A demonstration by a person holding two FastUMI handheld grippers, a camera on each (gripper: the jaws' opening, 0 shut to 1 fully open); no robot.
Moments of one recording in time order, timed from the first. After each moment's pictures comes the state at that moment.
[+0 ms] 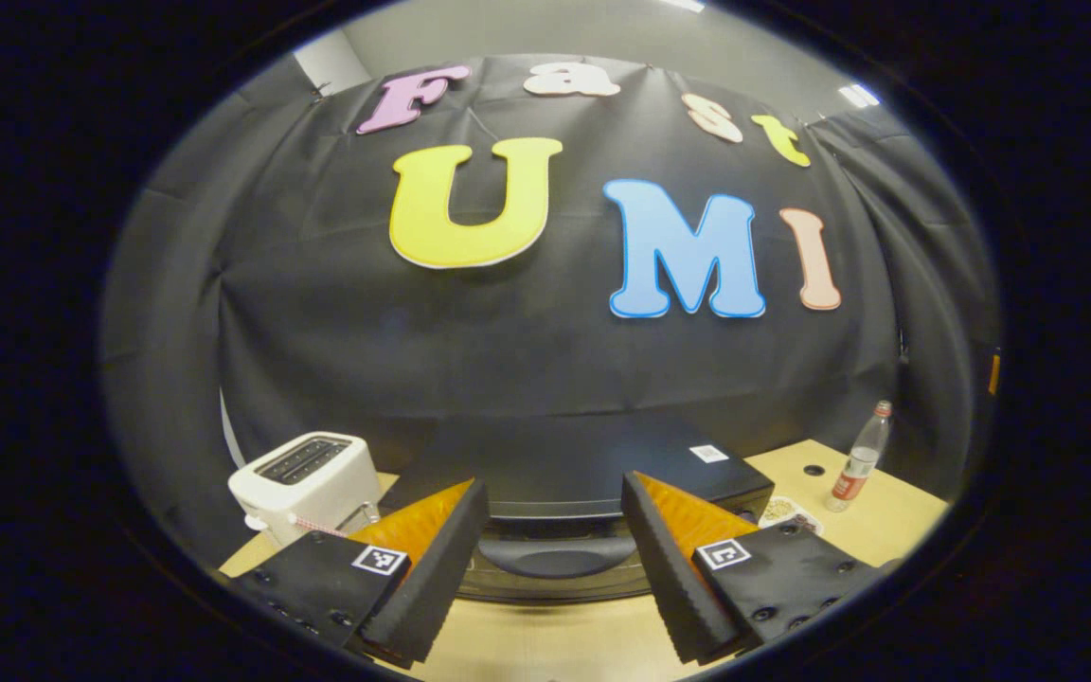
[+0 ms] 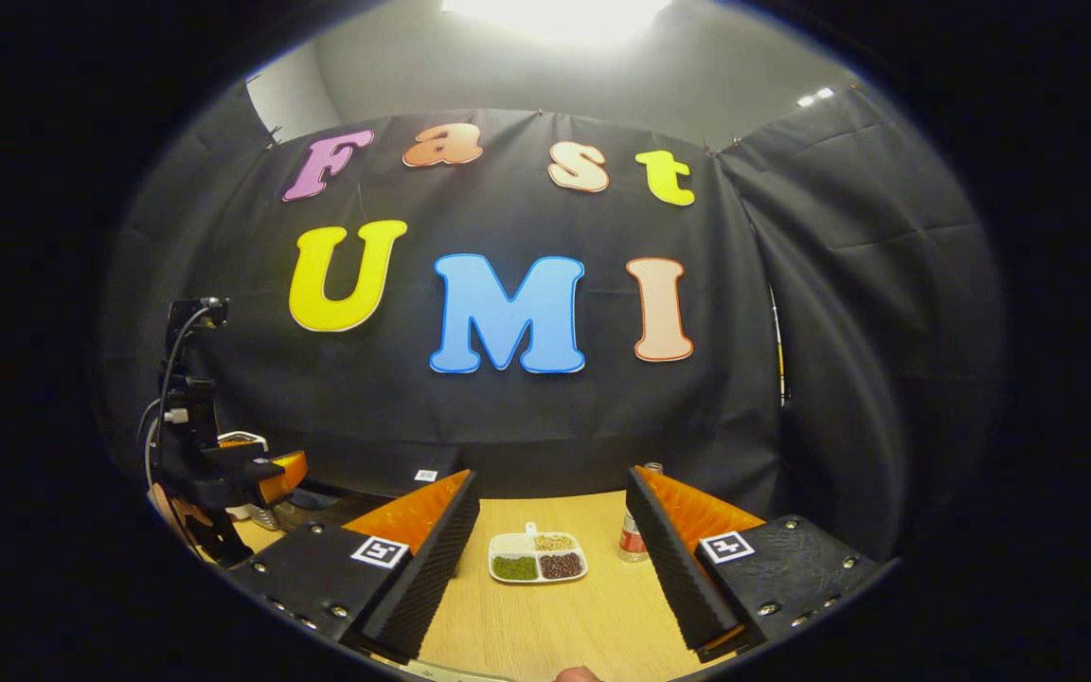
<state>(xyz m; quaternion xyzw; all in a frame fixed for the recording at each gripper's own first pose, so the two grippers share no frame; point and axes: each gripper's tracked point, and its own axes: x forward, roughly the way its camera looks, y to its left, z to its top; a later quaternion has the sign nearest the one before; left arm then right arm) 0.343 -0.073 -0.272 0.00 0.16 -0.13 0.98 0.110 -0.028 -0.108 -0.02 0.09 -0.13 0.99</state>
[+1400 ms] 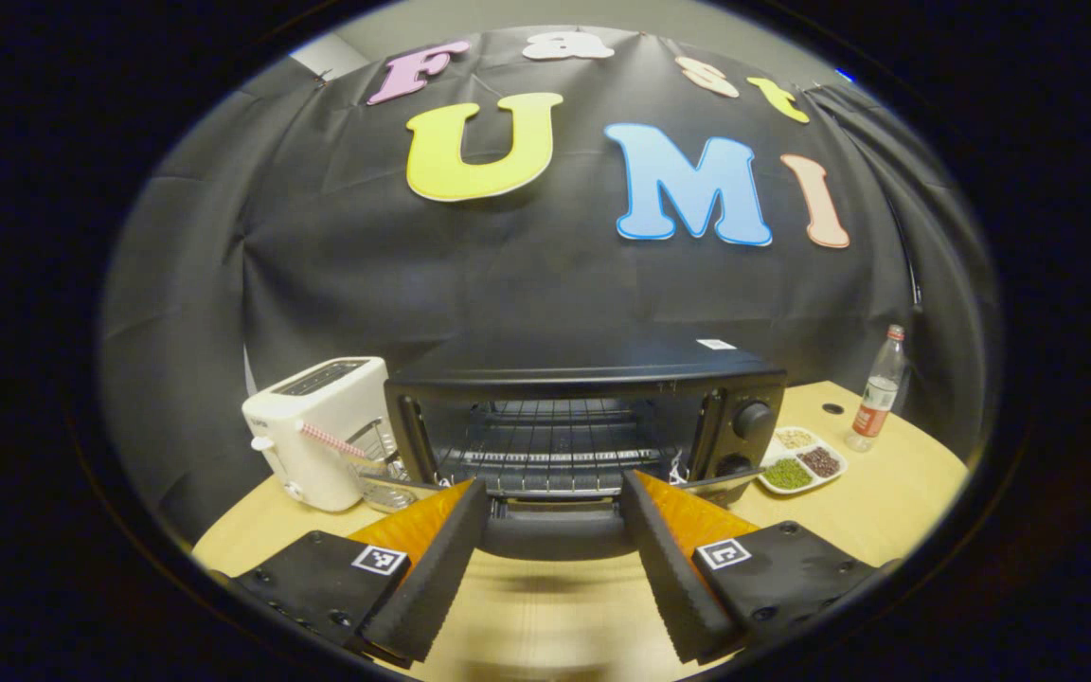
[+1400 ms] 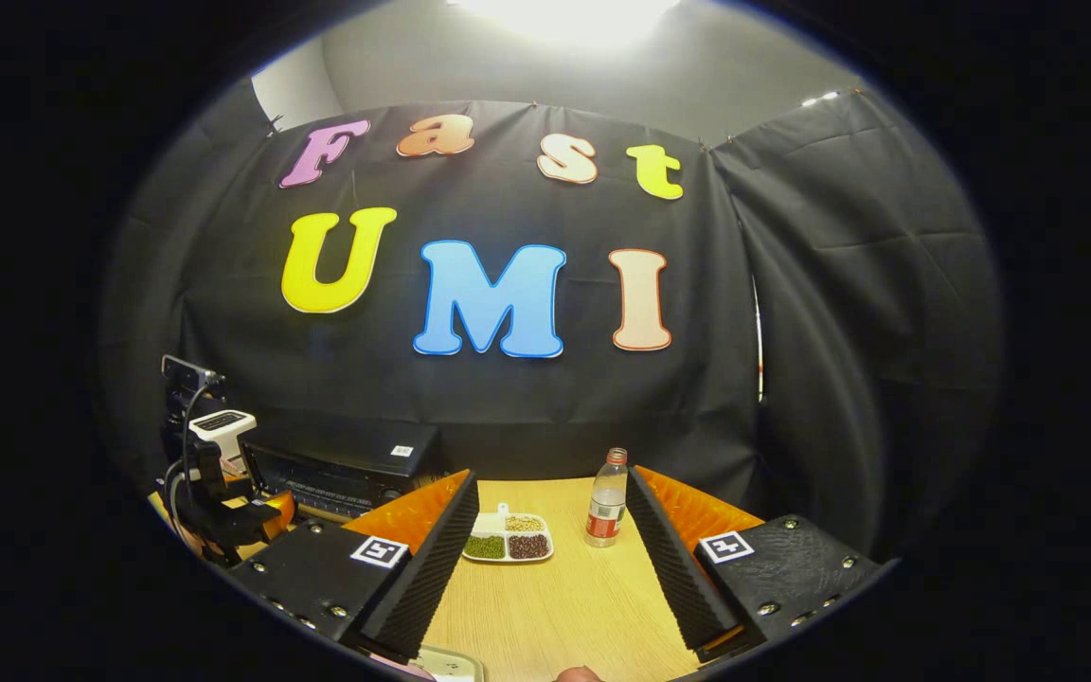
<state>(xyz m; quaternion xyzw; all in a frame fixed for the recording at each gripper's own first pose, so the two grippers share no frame) 0.263 -0.067 -0.350 0.03 0.22 -0.09 0.97 0.070 -0.056 -0.106 -0.03 0.10 -0.13 0.99</state>
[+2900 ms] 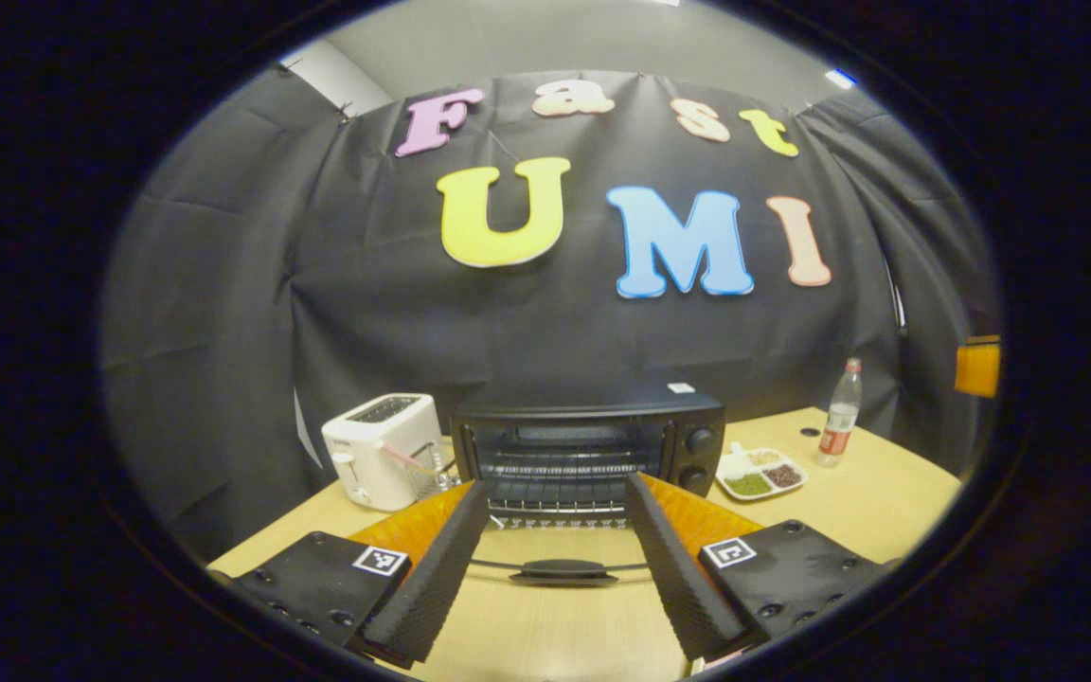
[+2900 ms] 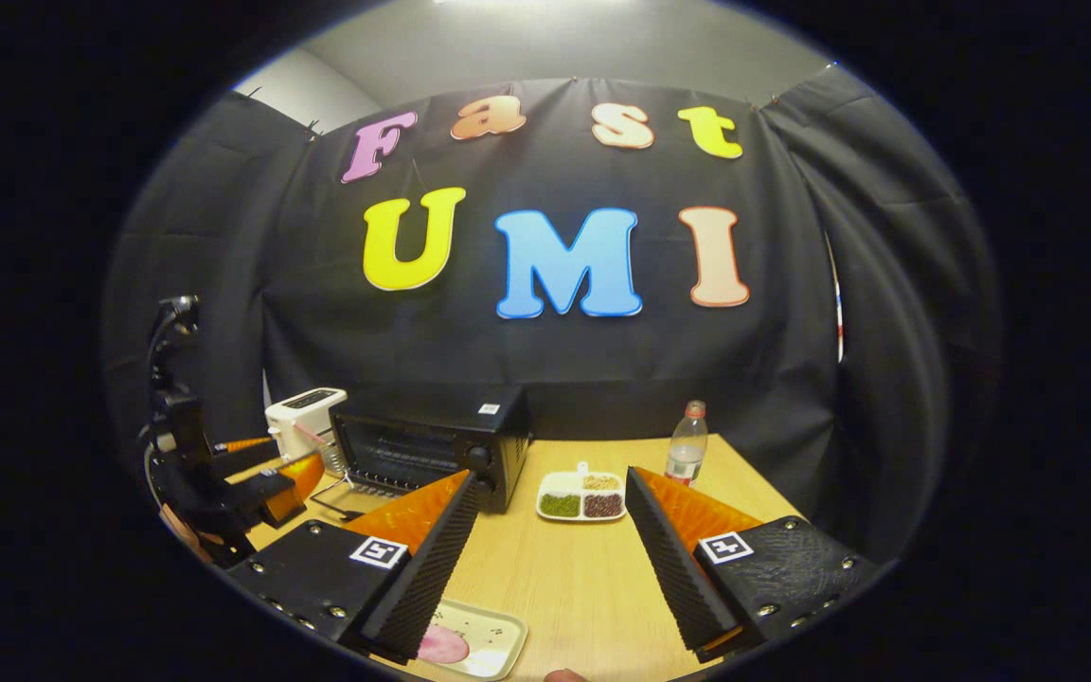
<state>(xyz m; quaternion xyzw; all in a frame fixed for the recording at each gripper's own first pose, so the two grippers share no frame) 0.158 -0.050 -0.227 0.03 0.14 -0.06 0.99 0.038 -0.009 -0.151 0.02 0.19 0.02 0.98</state>
